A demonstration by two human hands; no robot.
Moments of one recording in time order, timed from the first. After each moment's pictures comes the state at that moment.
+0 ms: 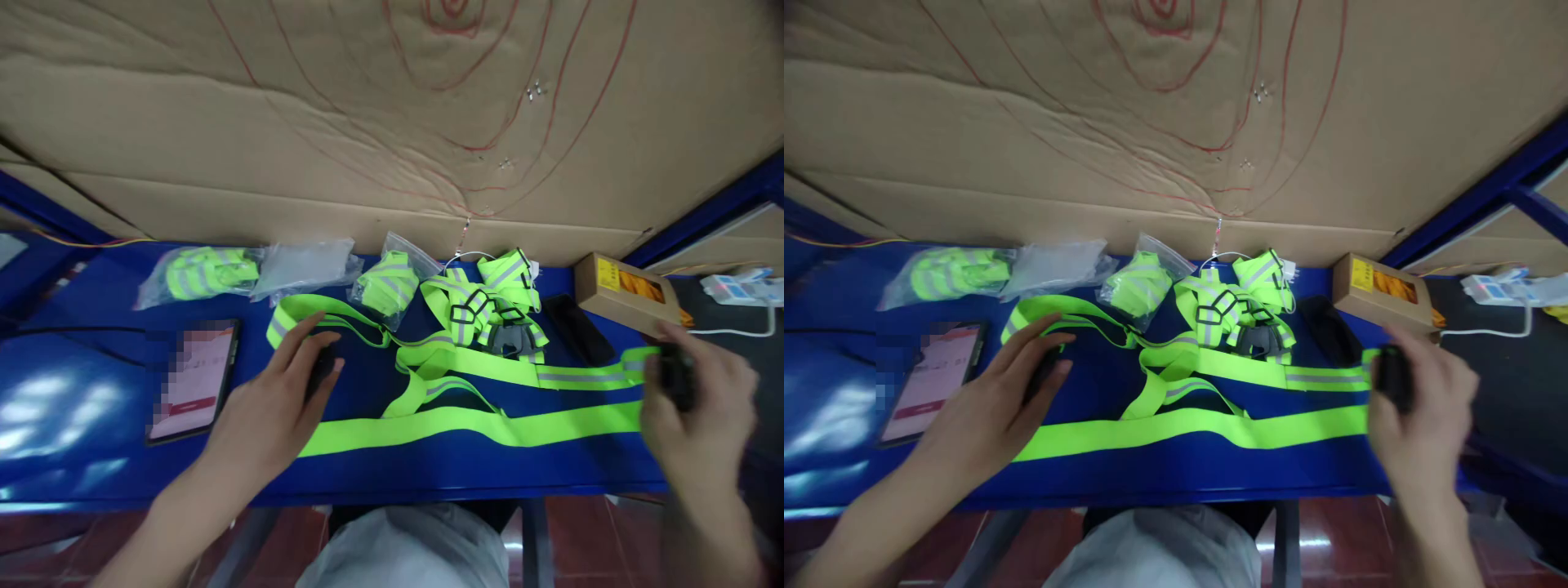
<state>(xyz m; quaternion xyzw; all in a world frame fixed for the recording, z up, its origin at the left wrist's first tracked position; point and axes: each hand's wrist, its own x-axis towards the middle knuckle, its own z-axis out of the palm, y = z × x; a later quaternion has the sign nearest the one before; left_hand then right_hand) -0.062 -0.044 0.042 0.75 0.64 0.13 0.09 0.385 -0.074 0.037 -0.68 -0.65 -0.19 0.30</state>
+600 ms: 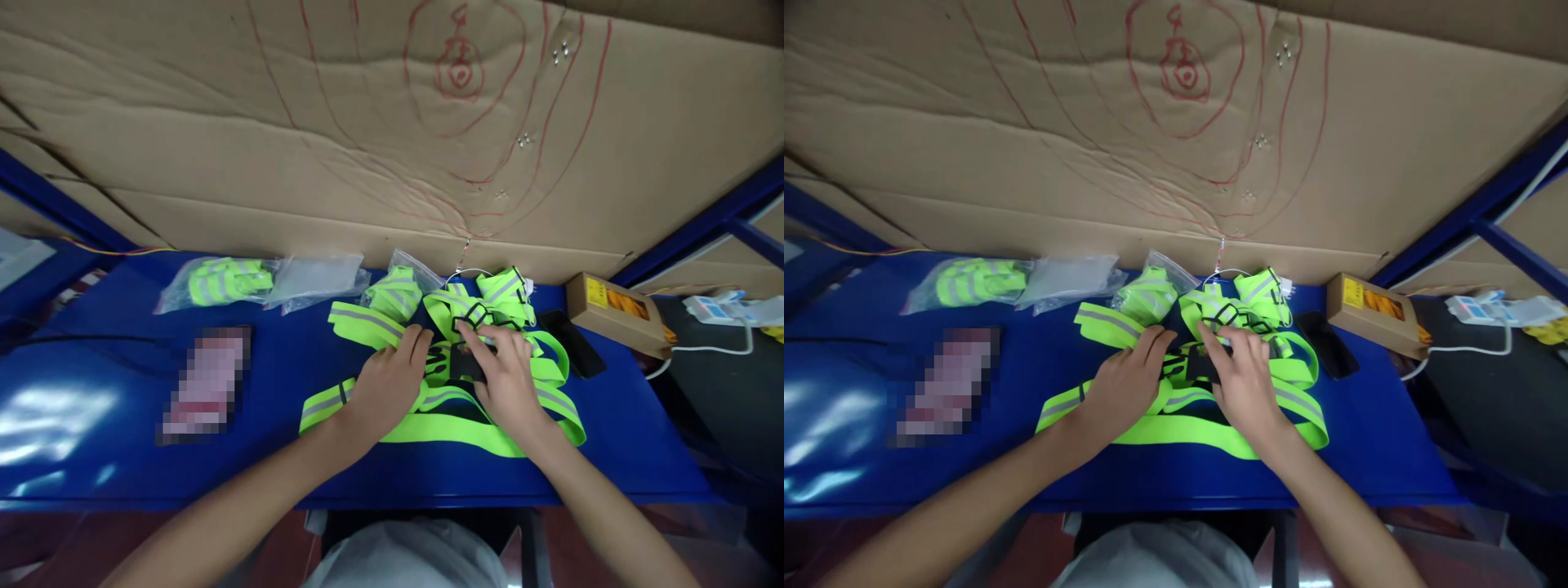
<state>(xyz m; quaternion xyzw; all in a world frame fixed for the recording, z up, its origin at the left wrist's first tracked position) 0.033 -0.012 0.007 0.85 0.51 0.07 -0.08 0.244 -0.026 0.006 -0.50 -0.83 -0.09 0.23</state>
